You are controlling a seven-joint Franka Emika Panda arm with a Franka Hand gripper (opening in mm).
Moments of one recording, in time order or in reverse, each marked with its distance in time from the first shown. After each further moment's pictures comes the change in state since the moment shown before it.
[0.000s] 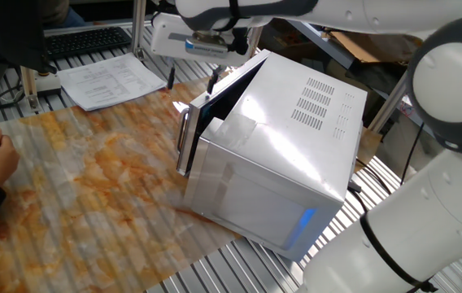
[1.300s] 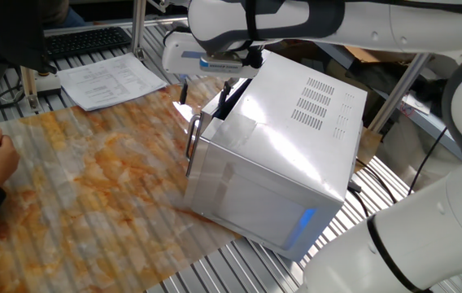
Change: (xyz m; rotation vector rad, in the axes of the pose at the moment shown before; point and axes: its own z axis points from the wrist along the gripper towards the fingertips) arm 0.036 -0.023 0.005 0.030 -0.022 -0.074
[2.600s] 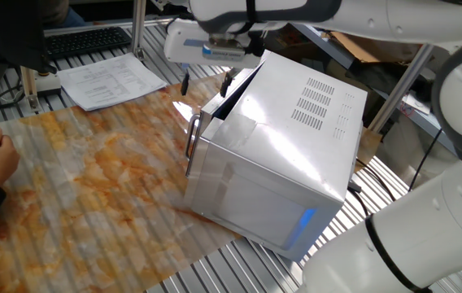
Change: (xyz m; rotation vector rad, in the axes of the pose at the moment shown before) arm -0.012 -0.003 -0.018 -0.014 0.039 -0.010
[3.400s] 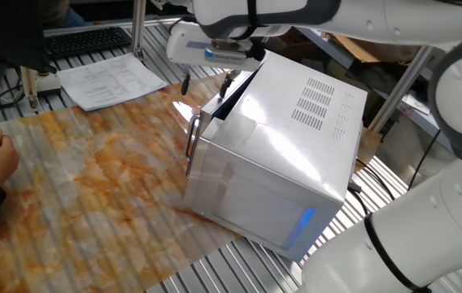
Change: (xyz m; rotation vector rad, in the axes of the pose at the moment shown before) arm -0.011 -0.005 0.012 -0.032 -0.037 0.006
